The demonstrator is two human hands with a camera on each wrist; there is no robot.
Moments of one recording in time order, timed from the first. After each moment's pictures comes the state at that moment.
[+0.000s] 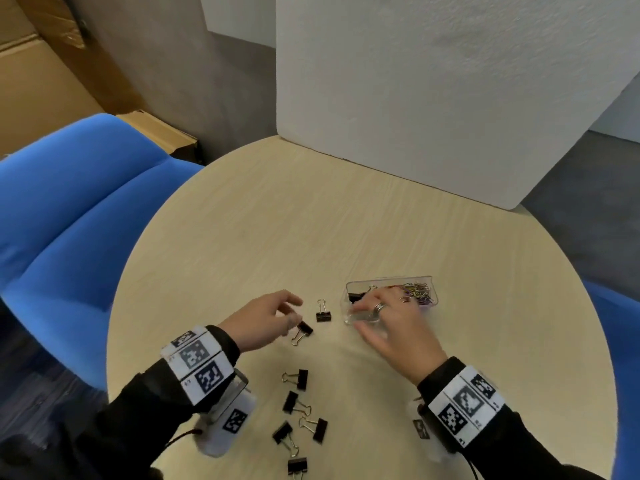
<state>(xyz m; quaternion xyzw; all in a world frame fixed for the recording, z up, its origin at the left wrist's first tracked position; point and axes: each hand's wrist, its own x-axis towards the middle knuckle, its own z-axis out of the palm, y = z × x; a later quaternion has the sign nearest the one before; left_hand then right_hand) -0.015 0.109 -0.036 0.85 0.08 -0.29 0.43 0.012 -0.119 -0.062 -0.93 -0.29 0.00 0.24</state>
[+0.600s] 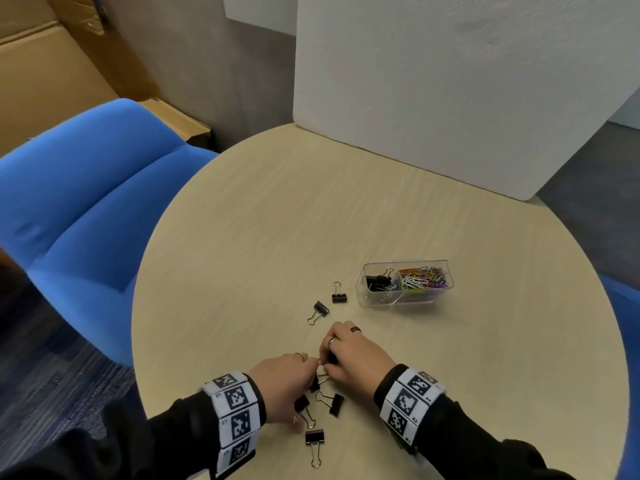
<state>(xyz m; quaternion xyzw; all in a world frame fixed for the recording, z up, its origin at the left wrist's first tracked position) -0.093 0.088 -0.089 0.91 -0.15 -0.38 0.10 -0.038 -0.062 -0.120 -0.90 -0.34 0.25 0.13</state>
